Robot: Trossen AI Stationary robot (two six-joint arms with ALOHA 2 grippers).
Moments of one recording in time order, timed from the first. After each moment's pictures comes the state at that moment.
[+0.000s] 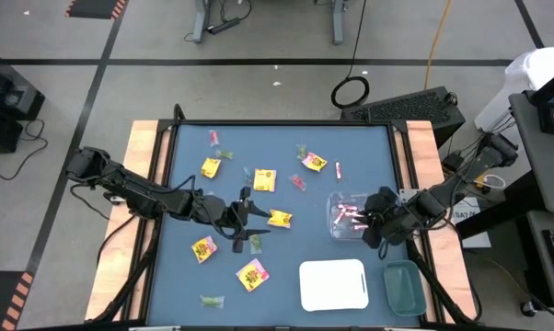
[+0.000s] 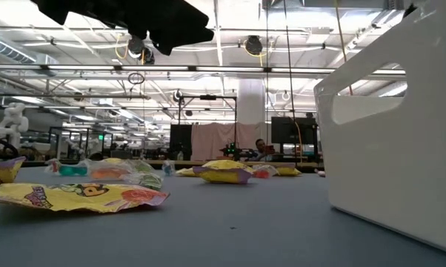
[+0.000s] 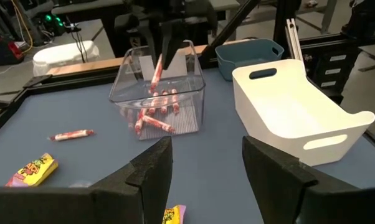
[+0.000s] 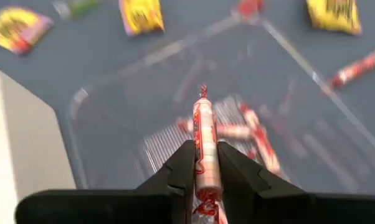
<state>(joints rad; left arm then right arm) -0.28 1.38 0.69 0.41 -0.17 0.06 0.63 0.88 0.57 -0.75 0.55 1.03</state>
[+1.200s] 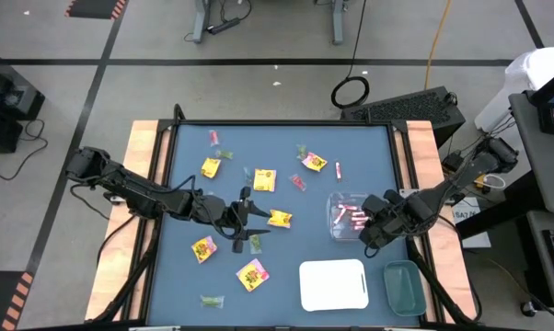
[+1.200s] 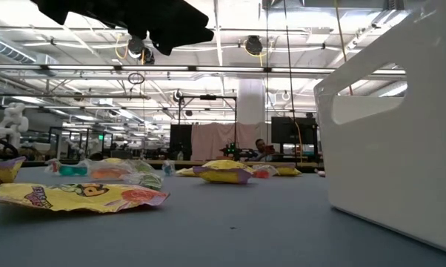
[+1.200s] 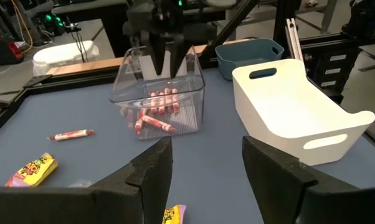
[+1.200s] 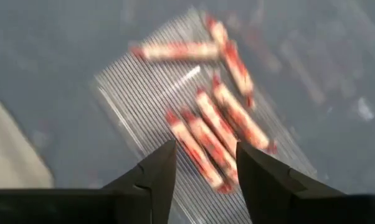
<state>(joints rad) -0.28 1.38 0.69 0.41 -0.17 0.06 0.56 1.05 0.67 -0.98 0.33 1.19</state>
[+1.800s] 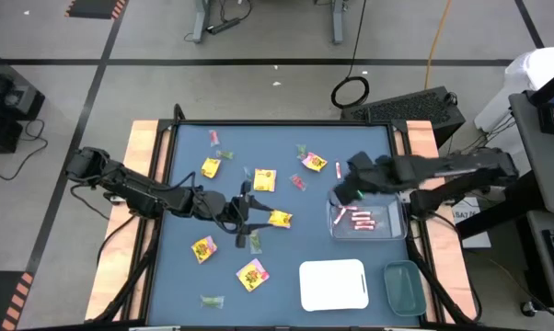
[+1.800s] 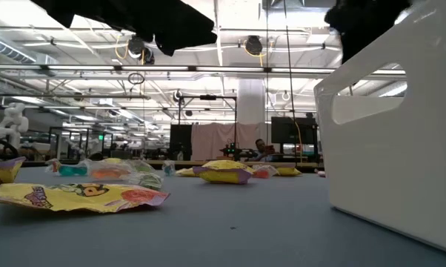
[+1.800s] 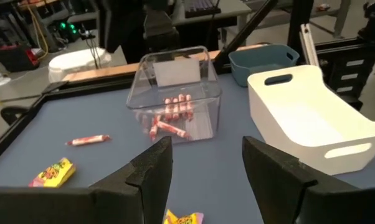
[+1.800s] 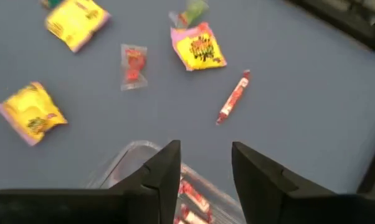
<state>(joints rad) -0.24 1.38 0.69 0.43 -0.17 0.09 0.10 1.21 1.09 -1.14 0.47 1.01</state>
